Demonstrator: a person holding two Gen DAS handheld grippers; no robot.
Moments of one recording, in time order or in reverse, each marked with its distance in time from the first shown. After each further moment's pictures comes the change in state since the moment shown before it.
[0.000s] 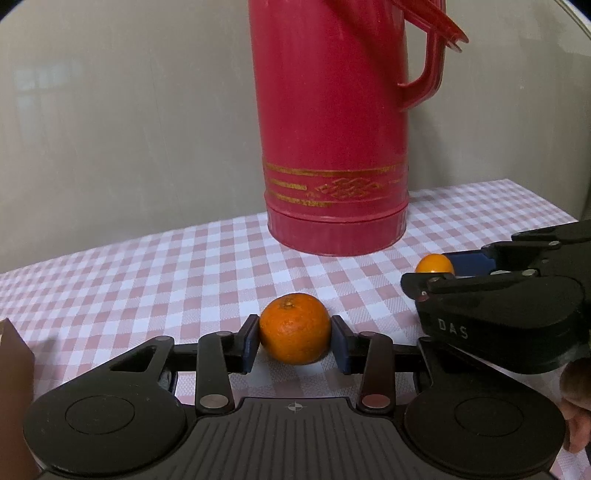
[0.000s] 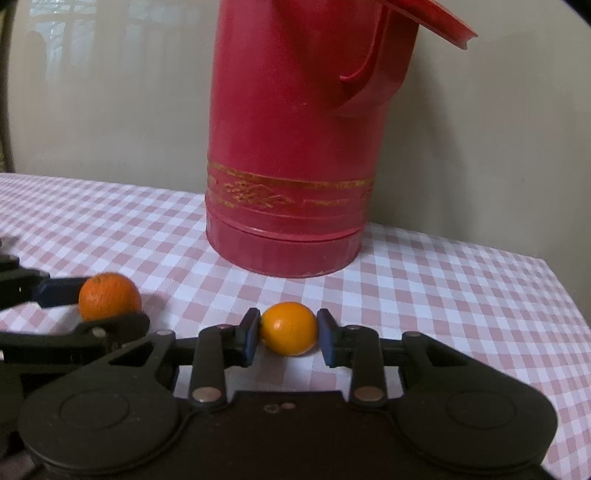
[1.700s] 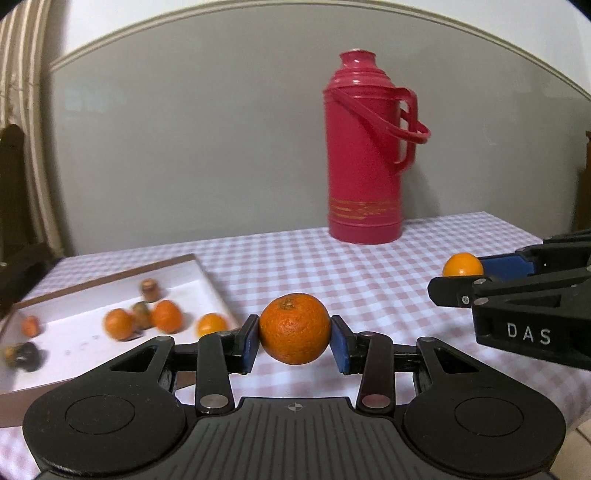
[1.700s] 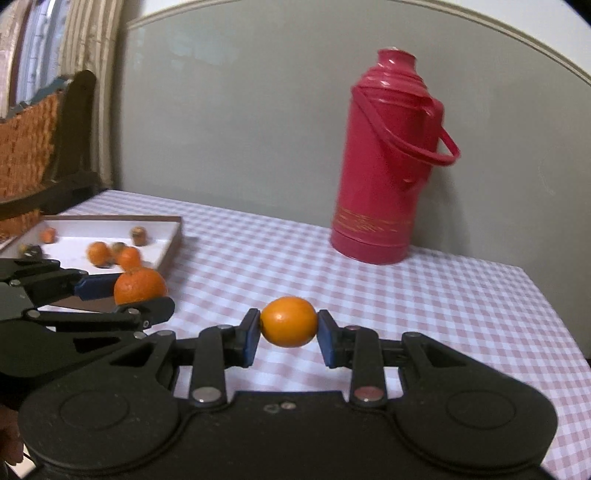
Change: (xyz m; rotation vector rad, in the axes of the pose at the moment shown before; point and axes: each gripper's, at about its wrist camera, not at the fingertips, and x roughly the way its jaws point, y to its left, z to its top) left arm -0.248 0.064 -0.104 -0.052 -0.159 0.109; right arm -0.243 0.107 -0.064 -0.041 -0.158 0.128
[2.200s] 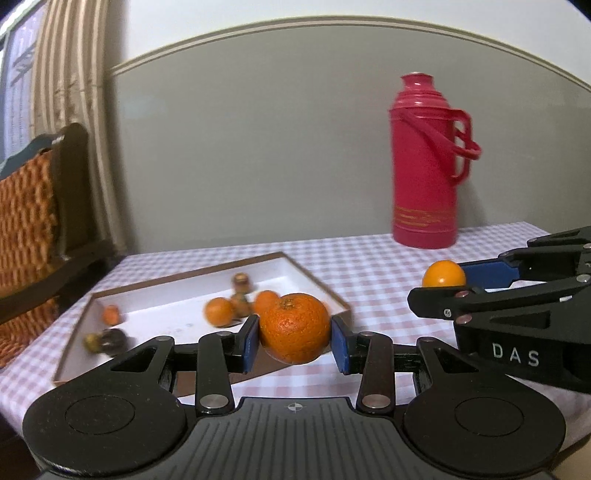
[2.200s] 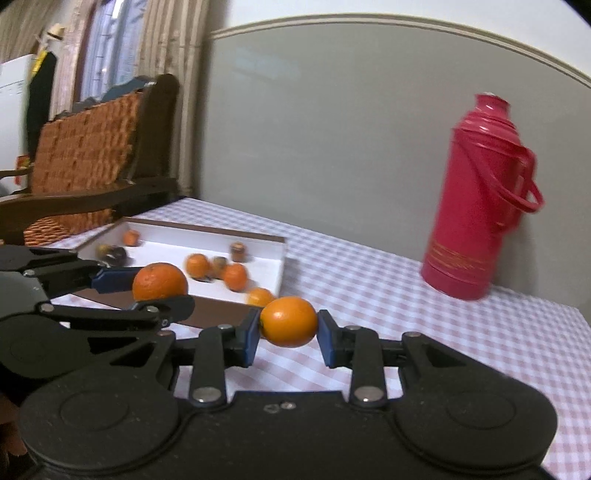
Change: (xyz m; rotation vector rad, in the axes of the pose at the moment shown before) left arm -0.047 0.070 -0.017 -0.033 -0.037 0.134; right arm -0.005 0.085 0.014 -0.105 -0.063 0.179
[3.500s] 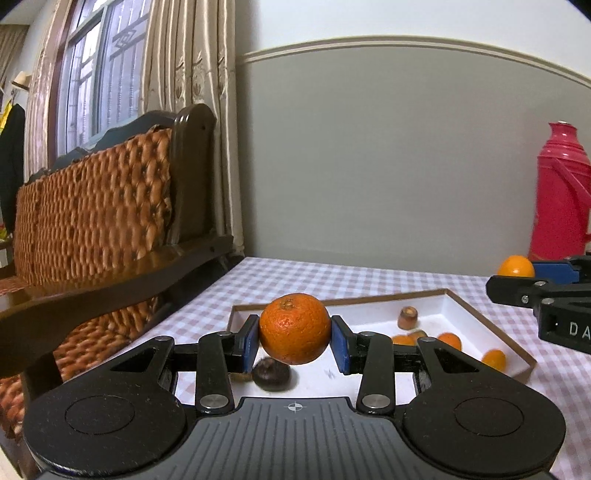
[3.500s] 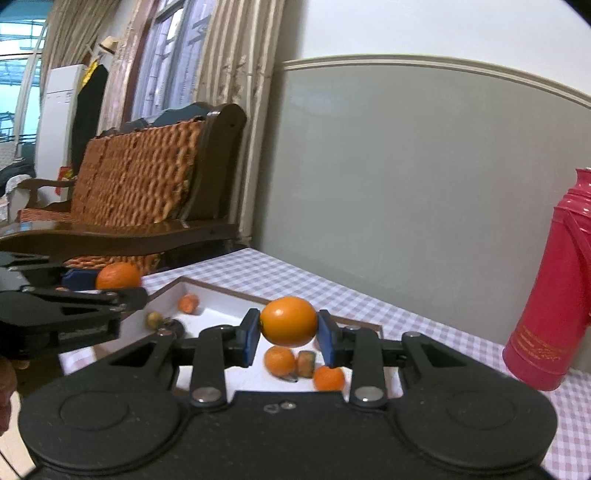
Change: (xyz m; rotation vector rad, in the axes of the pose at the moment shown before) left arm 0.033 0.146 0.012 -0.160 -0.036 0.262; right arm 0.072 0.067 0.067 -0.067 -0.123 0.095
